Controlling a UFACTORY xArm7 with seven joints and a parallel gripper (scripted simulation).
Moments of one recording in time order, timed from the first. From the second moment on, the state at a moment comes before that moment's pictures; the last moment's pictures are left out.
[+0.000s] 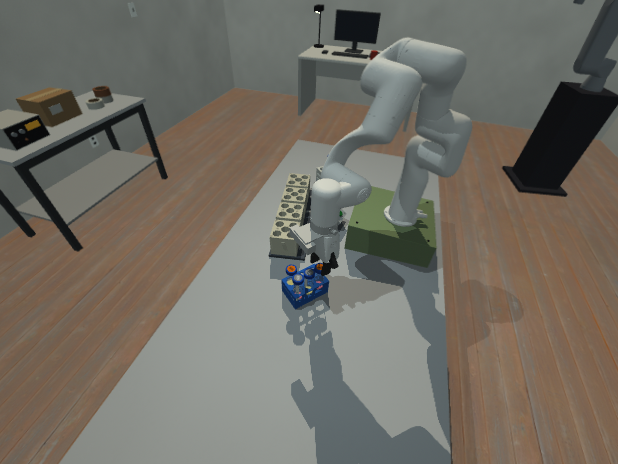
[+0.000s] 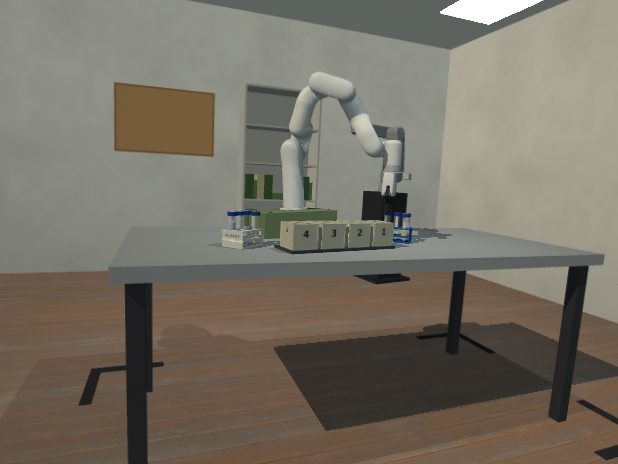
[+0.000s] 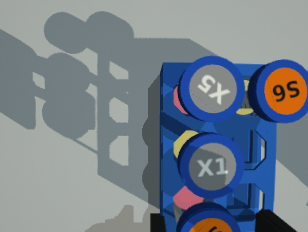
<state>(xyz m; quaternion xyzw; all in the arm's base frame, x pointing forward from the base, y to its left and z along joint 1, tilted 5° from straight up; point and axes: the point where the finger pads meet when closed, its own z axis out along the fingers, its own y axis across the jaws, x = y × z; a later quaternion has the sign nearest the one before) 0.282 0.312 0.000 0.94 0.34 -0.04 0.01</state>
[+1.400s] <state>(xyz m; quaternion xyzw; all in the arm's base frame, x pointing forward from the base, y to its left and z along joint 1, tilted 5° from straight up) 0.280 0.311 -0.020 0.94 0.34 -0.04 0.01</state>
